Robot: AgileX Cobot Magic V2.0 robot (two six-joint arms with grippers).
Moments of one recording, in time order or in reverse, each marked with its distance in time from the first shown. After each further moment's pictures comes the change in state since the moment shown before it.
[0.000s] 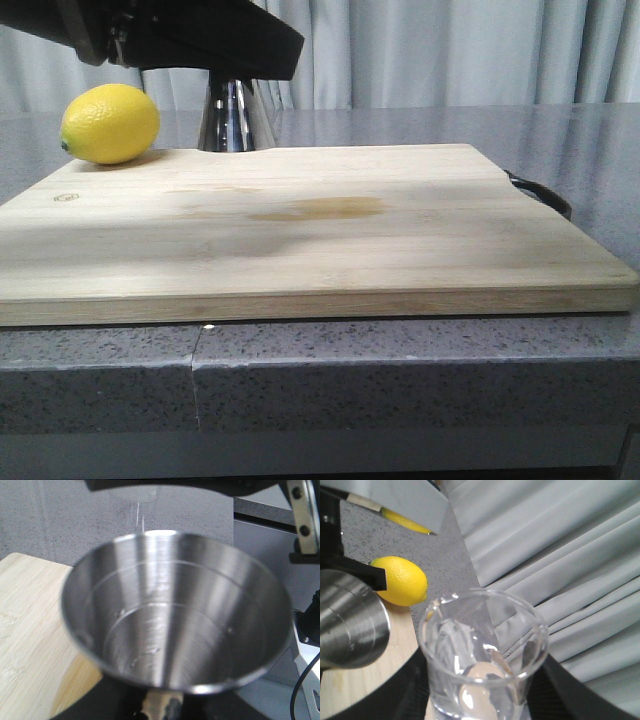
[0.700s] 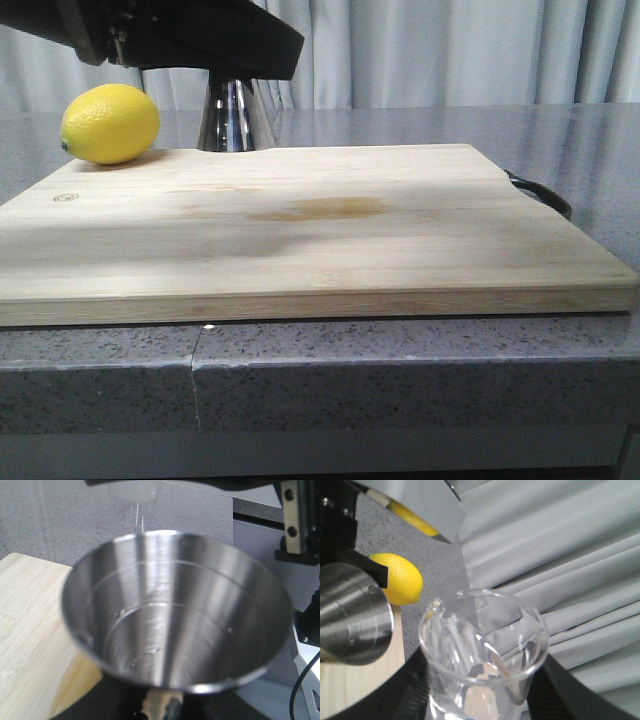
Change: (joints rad) left arm 0.000 0.000 0.000 0.002 0.004 0.000; right arm 0.000 0.000 0.000 -0.146 -0.031 0.000
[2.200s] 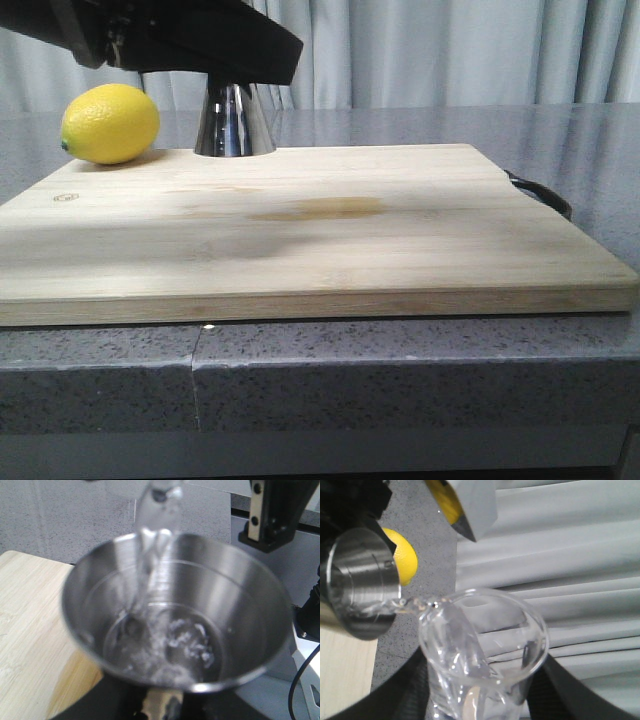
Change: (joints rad) left arm 0.000 0.000 0.000 0.014 0.004 0.000; right arm 0.000 0.000 0.000 -0.280 -0.008 0.000
